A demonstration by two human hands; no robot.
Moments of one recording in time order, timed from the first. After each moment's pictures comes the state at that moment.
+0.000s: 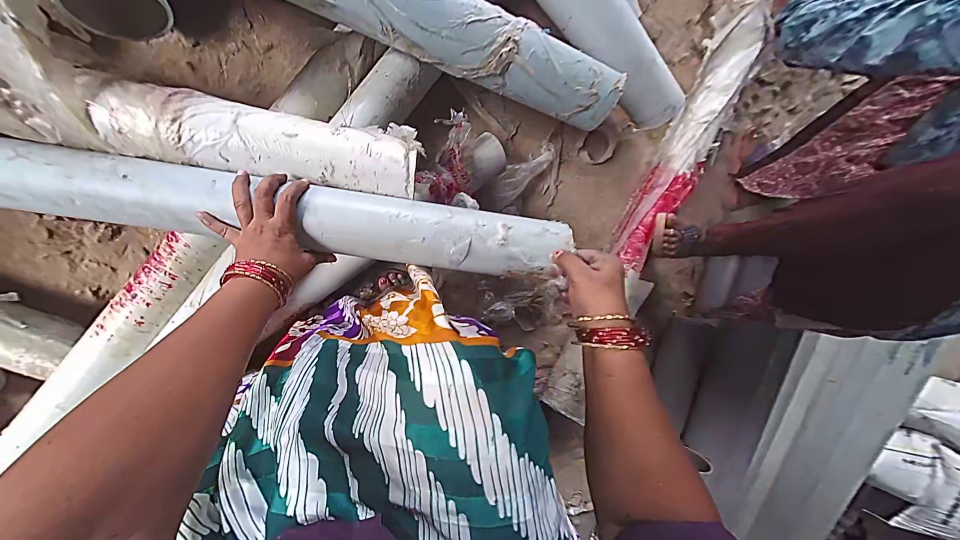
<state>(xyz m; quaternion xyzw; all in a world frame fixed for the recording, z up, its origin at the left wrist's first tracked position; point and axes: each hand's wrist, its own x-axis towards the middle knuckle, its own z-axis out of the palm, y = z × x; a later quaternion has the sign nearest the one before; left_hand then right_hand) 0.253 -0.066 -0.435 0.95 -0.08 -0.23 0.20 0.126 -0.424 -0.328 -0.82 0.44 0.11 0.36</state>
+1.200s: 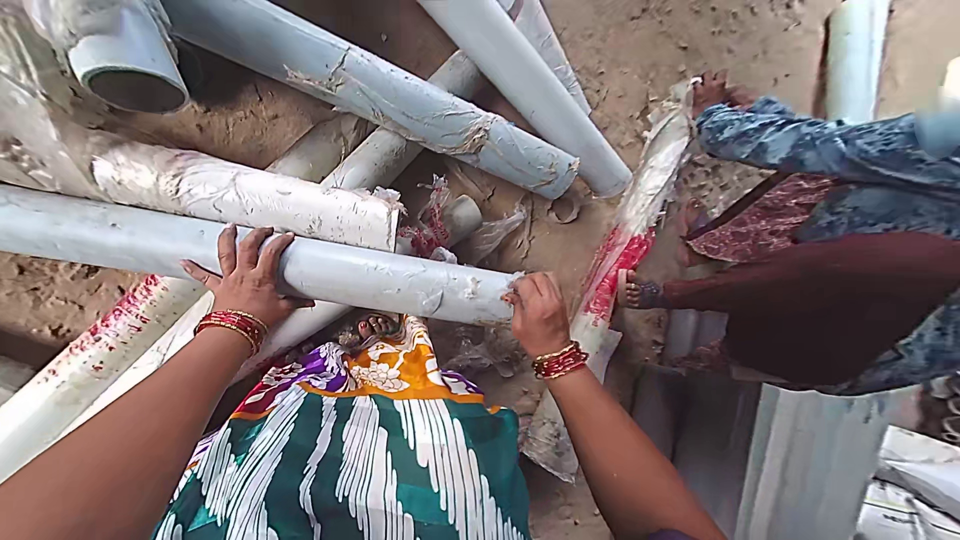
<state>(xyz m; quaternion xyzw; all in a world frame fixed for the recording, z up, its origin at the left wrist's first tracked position) 0.253 -0.064 -0.445 0.96 -0.09 -0.19 0.20 0.146 -0.455 -0.384 -0.99 -0.06 -0.10 0.12</state>
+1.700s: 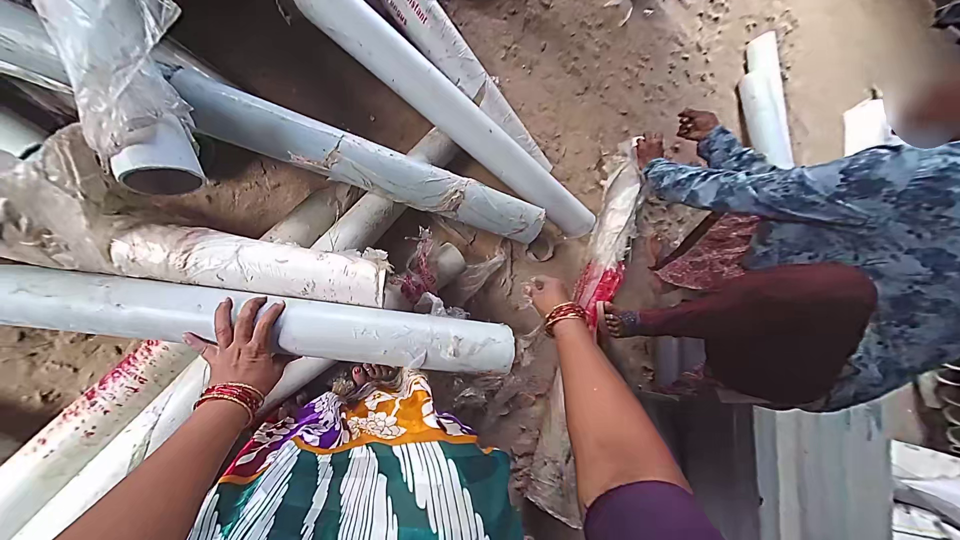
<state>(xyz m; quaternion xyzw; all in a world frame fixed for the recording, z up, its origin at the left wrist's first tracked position) 0.235 -0.058 -0.449 0.96 -0.08 -0.14 0.21 0.236 -0.548 -0.386 -0.89 0.35 0.25 0.16</state>
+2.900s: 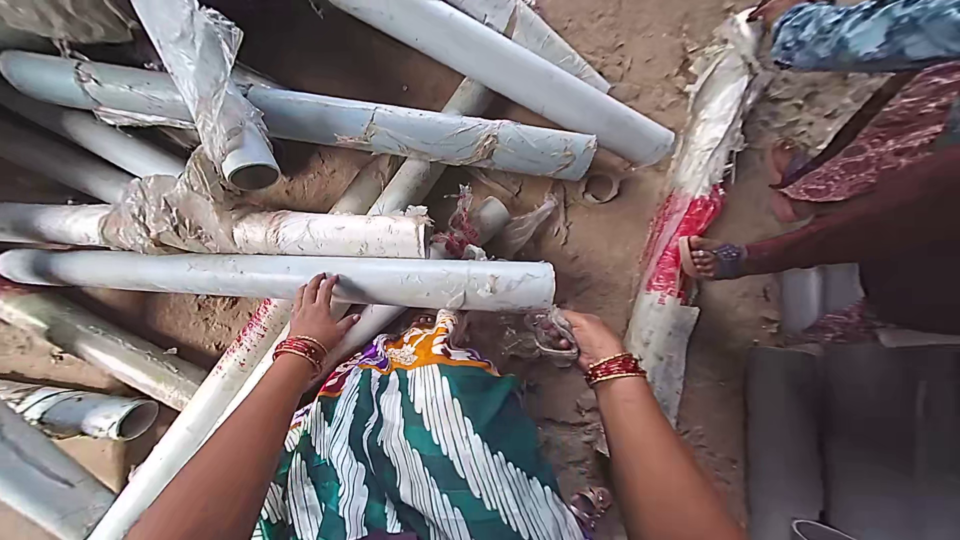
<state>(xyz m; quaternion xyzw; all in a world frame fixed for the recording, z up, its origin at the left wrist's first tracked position) 0.225 -0.055 -0.386 0.93 -0.04 -0.32 0.18 0.091 -0.442 -0.349 -0.55 0.57 0.13 0.60</state>
